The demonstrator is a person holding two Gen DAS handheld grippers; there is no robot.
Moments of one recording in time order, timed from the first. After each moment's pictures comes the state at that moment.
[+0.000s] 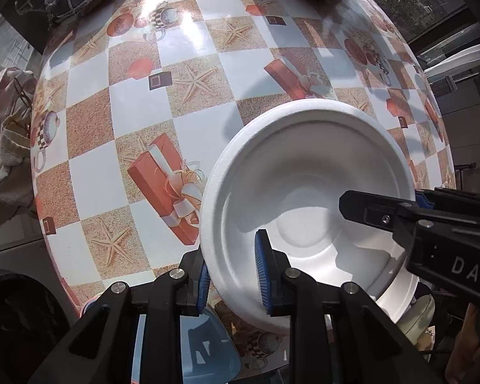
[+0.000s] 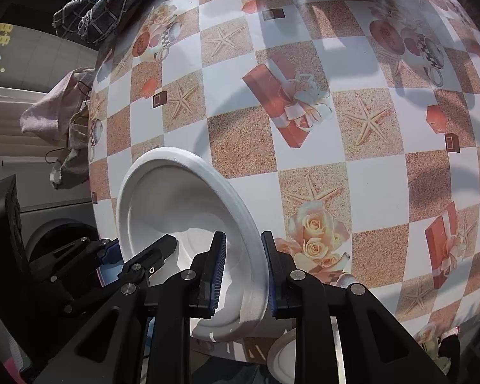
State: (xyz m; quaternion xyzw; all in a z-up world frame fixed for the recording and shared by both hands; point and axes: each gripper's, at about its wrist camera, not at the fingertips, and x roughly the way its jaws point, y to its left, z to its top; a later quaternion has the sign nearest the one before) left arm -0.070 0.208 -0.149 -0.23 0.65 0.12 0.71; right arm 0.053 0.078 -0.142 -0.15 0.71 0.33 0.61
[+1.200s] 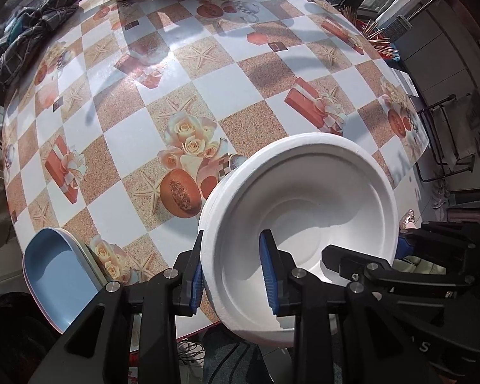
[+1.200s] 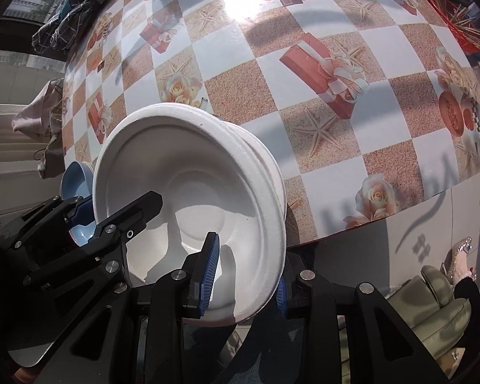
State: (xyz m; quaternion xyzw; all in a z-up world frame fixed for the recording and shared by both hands) left arm -0.044 0.034 -0.129 -0.14 0.66 0.06 0.74; right arm 0.009 -0.102 -0.140 -0.10 0.73 0.27 0.62
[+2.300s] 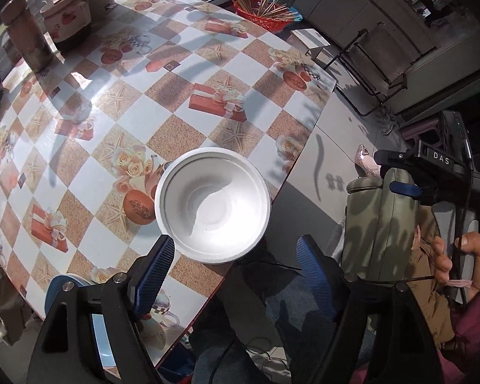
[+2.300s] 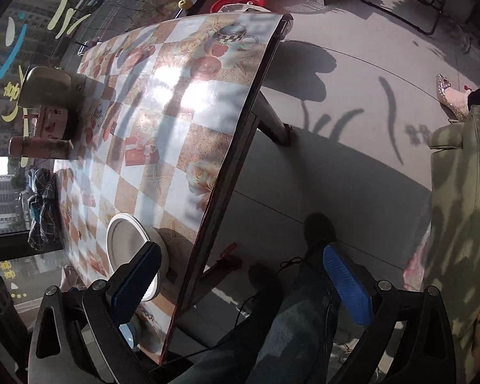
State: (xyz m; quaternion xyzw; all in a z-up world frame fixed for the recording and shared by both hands) left arm -0.074 0.011 -0.063 -0.05 0.63 -0.16 0.75; right arm -0.023 -0.348 -0.110 0.28 0.64 -0.04 0.71
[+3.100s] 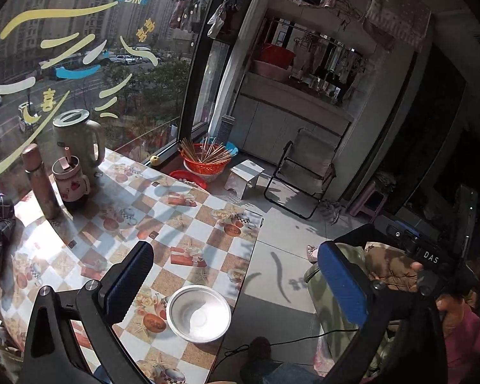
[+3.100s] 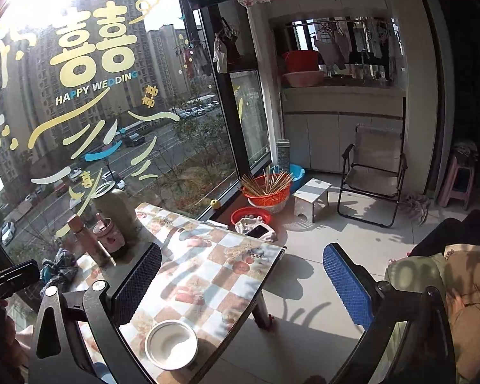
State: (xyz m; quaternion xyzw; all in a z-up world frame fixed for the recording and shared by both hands) left arm -0.126 0.064 0.121 -0.06 0.35 -0.28 0.89; right arm -0.160 -0.244 0.096 0.12 0.32 -0.04 0.94
